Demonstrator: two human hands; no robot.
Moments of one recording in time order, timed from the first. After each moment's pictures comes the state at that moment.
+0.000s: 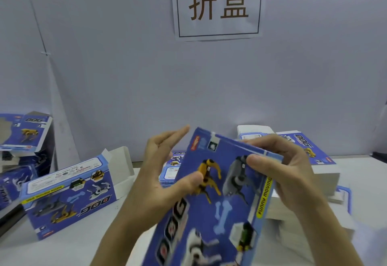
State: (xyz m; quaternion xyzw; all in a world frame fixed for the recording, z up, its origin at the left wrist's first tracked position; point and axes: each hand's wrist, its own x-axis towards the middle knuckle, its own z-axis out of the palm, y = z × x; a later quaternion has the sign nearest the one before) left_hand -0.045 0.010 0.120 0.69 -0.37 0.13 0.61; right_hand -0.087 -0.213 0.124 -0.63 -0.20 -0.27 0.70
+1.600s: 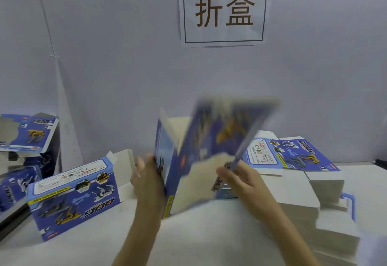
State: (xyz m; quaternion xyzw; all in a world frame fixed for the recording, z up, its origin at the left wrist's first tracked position) left_hand 0.001 -0.001 0.096 0.59 -0.02 0.06 0.81; right_hand -0.051 -0.179 0.088 -0.75 -0.12 -0.19 0.63
